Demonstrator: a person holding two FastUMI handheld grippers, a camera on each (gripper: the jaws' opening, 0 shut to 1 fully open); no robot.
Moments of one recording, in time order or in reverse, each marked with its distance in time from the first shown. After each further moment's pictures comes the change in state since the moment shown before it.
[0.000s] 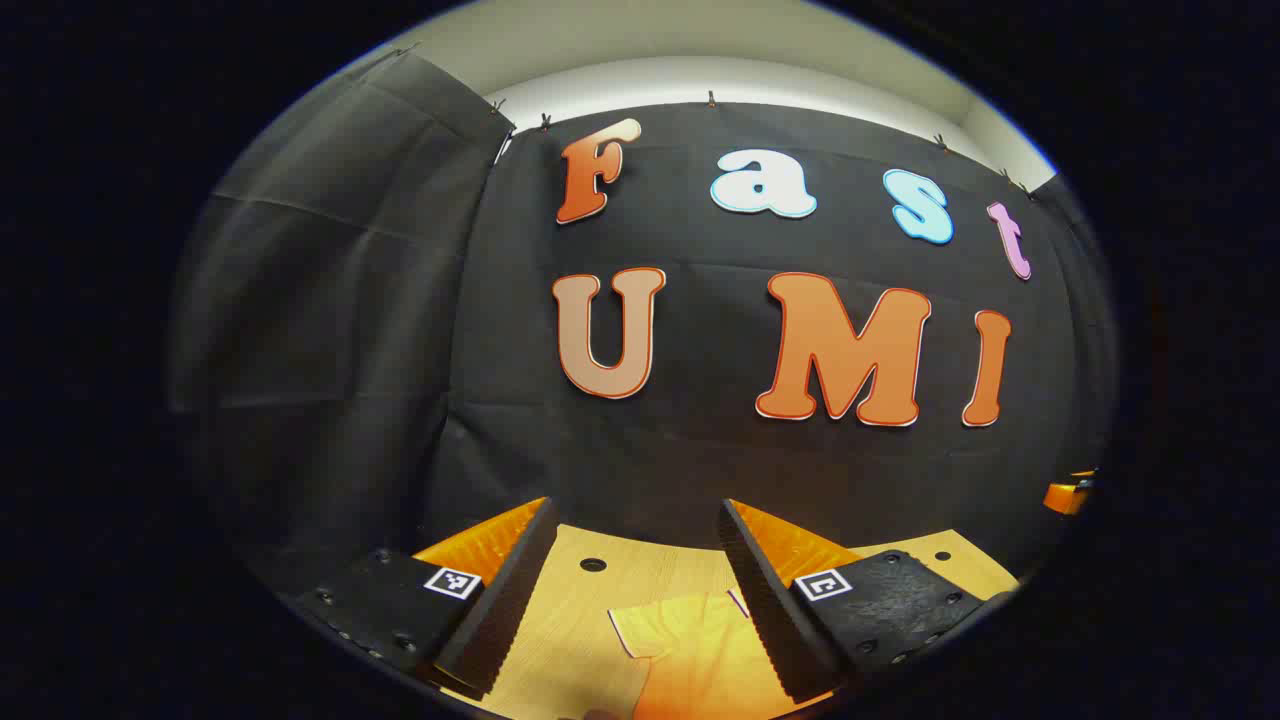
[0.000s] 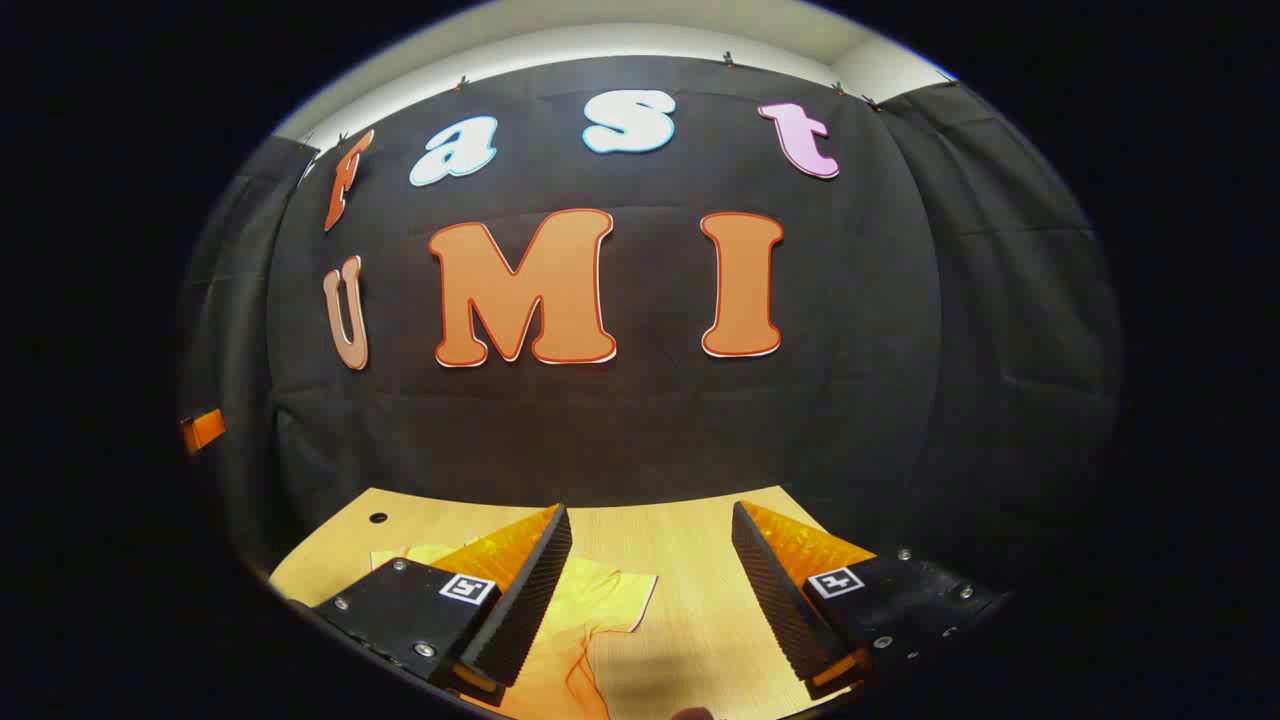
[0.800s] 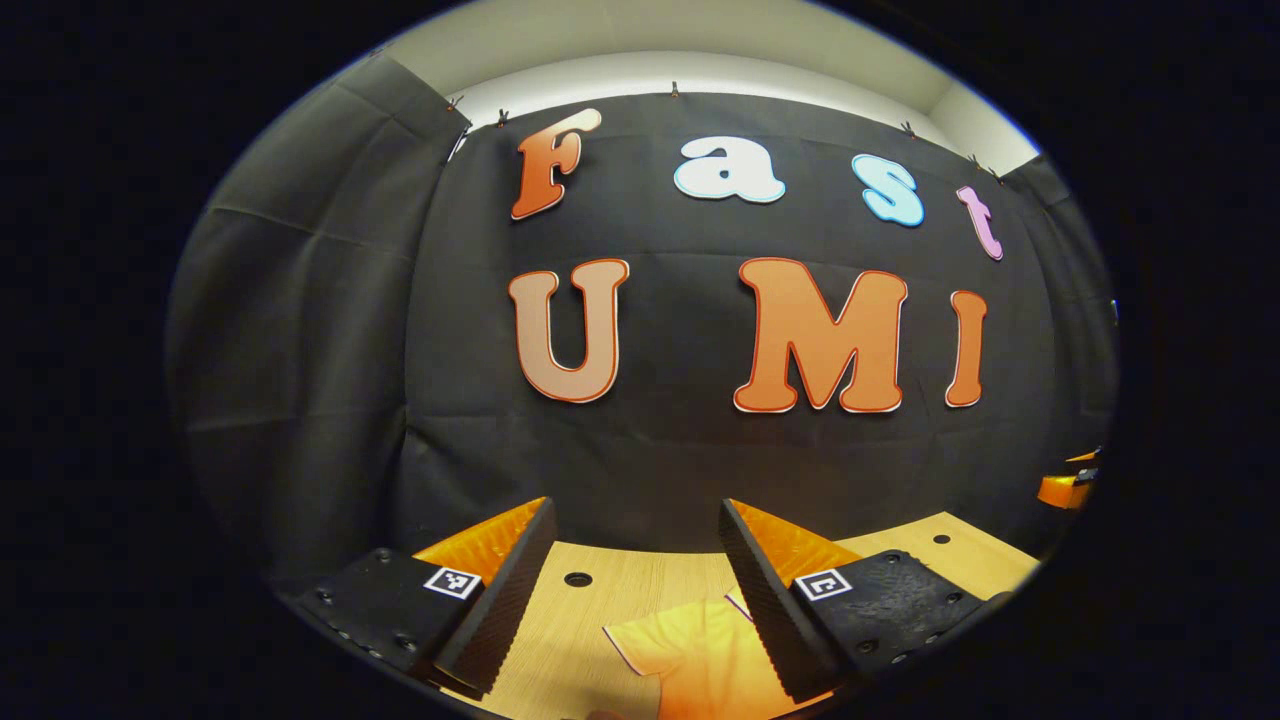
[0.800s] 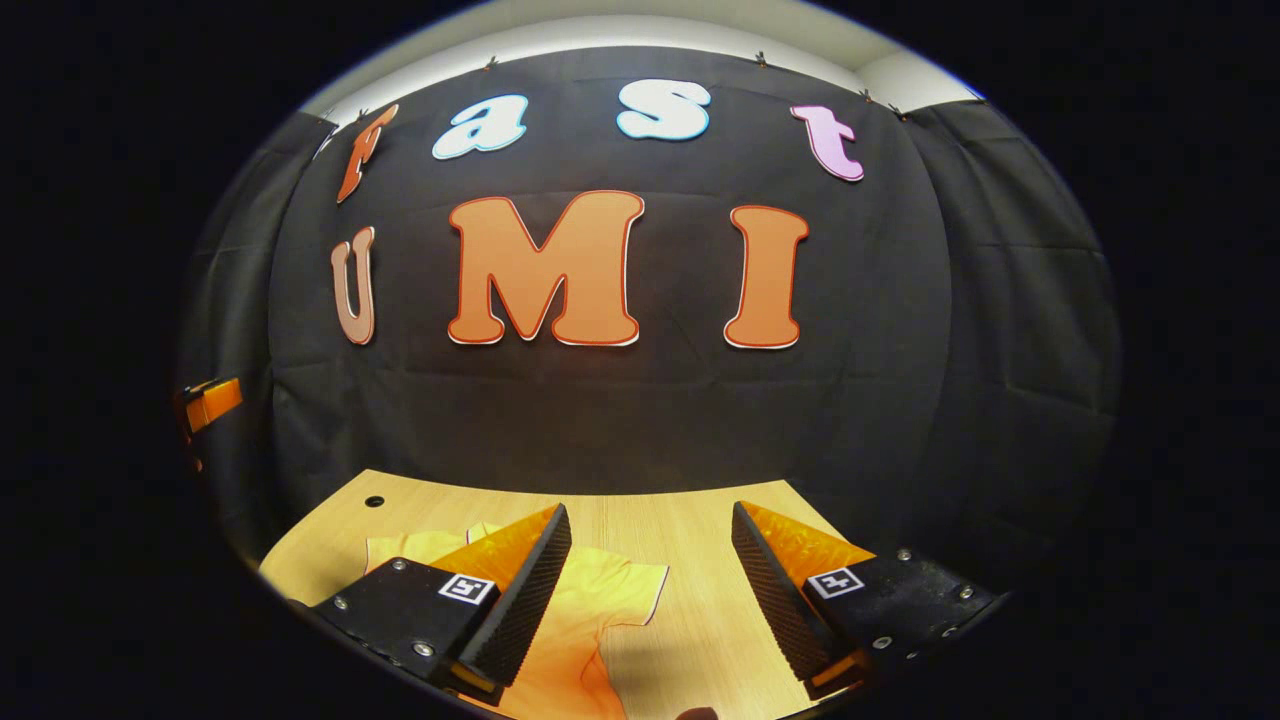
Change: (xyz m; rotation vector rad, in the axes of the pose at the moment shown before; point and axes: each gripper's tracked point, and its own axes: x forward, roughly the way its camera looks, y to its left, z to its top) left arm 0.037 -0.008 -0.005 0.059 -0.009 -0.108; right arm 0.000 0.033 -0.014 -0.023 0.032 0.012
